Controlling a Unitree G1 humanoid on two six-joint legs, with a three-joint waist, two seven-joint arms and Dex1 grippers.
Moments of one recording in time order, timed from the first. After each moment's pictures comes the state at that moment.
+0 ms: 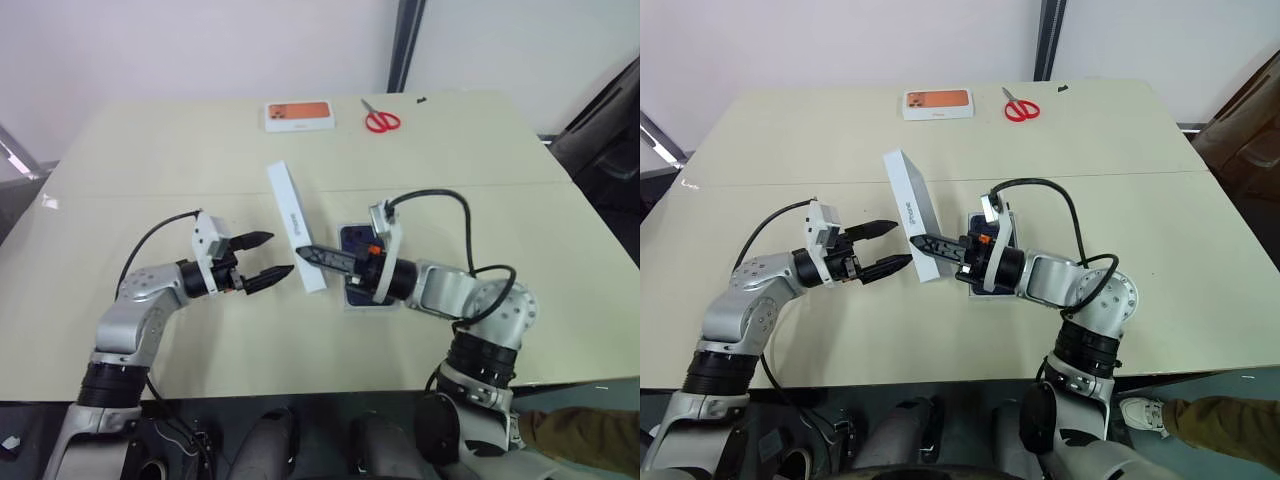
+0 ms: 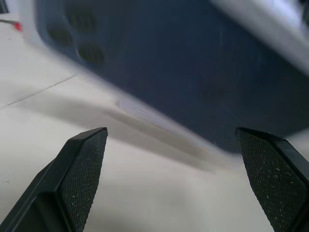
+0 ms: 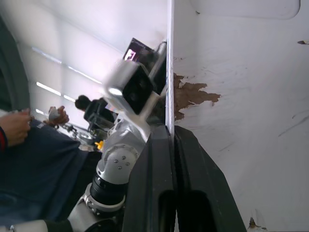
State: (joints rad) left arm -0.33 0.52 0.05 -0.01 -0.49 0.32 -1.00; right arm -0.55 0.11 -0.46 -0.20 1.23 1.61 0.05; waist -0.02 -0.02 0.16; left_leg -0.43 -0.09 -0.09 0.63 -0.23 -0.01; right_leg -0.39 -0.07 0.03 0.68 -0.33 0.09
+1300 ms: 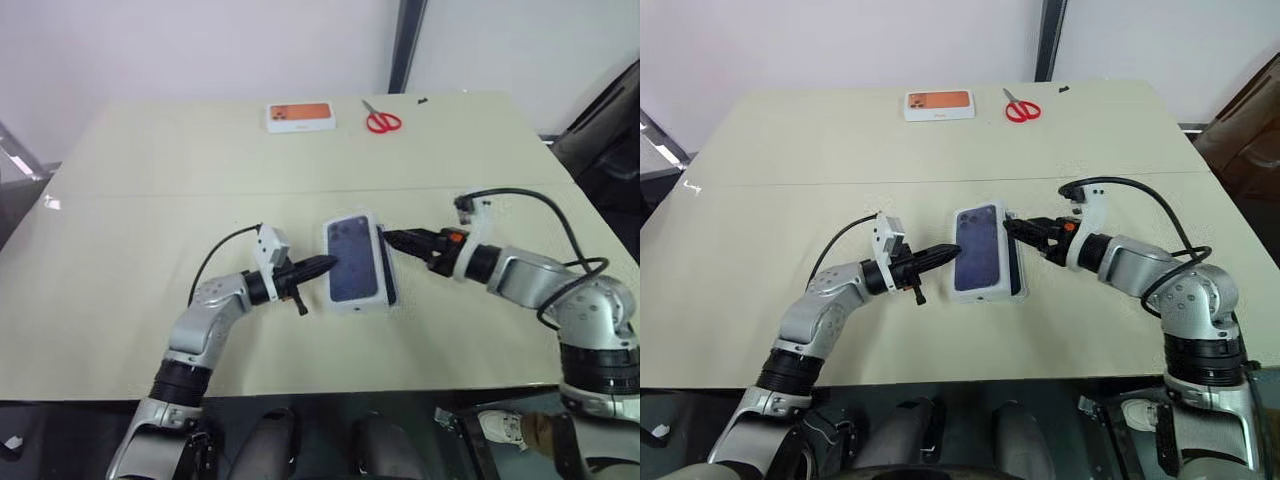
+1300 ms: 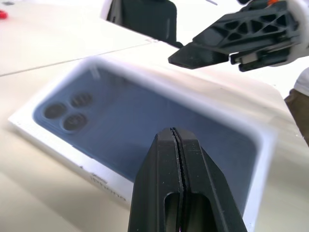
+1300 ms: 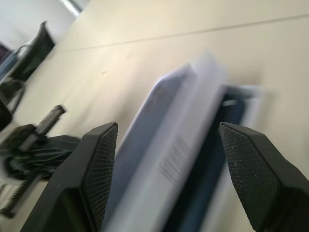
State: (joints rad) left arm -0.38 0.25 -0.11 0.08 -0.41 0.30 -0.91; right arm -0.43 -0.62 -0.17 -0.17 1.03 1.01 0.29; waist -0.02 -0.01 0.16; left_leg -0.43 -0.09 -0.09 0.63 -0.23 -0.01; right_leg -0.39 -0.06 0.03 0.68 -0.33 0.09
